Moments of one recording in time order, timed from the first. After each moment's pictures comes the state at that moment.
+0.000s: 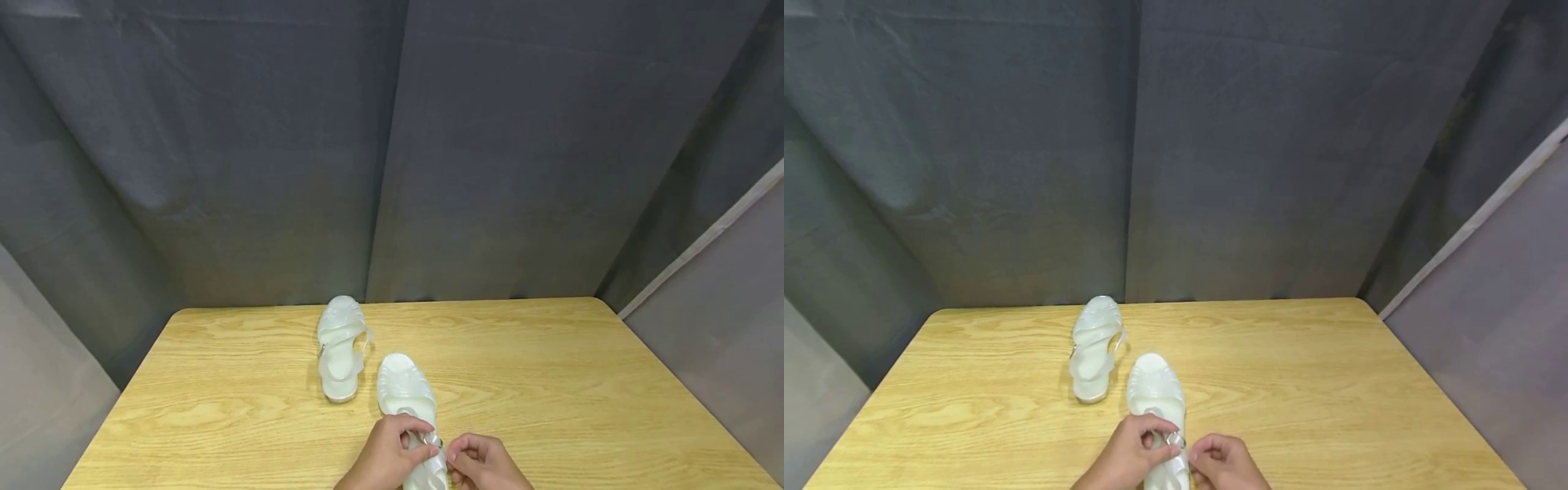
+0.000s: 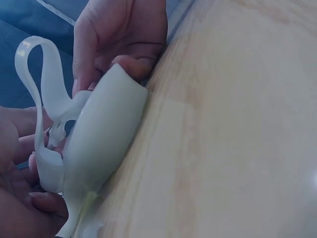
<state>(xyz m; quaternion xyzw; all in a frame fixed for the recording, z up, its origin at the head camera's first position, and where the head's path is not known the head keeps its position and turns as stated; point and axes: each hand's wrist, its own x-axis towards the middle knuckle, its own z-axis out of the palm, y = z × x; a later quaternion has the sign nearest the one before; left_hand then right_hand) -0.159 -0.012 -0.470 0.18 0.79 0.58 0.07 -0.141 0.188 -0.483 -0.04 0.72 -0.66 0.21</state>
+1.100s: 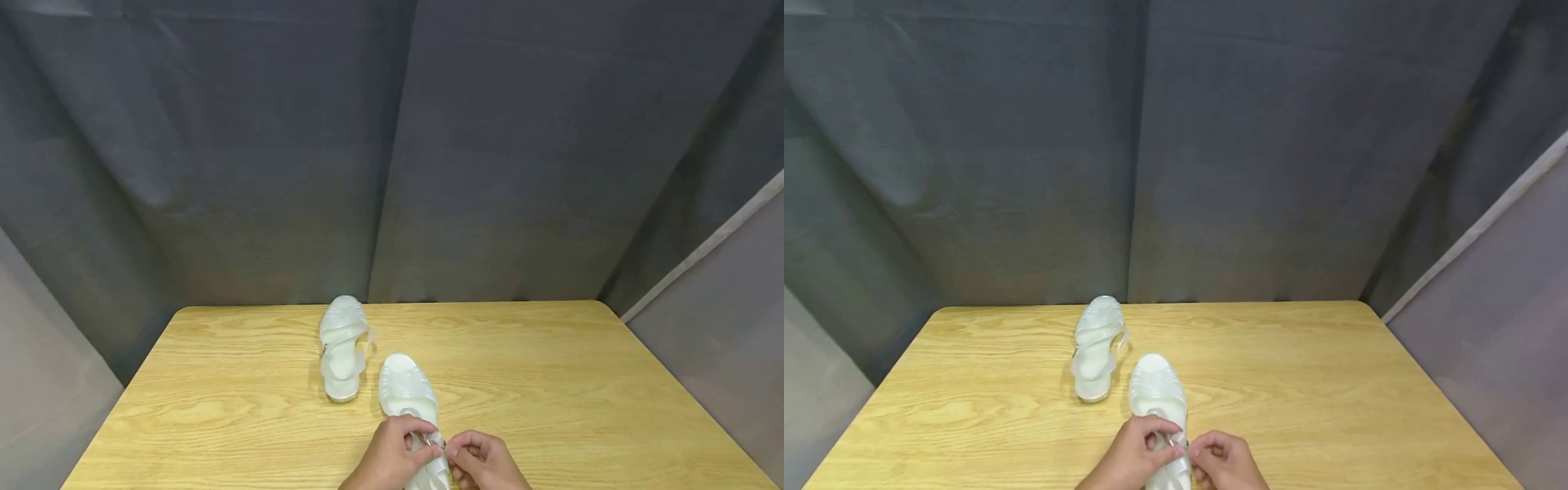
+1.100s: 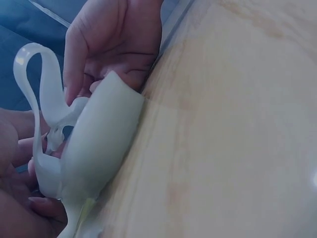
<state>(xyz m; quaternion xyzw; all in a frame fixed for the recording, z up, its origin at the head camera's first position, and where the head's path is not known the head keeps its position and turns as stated) -0.158 -0.009 -0.471 0.17 0.79 0.58 0.08 -0.143 0.185 -0.485 -0.04 0.73 -0.66 0.18</state>
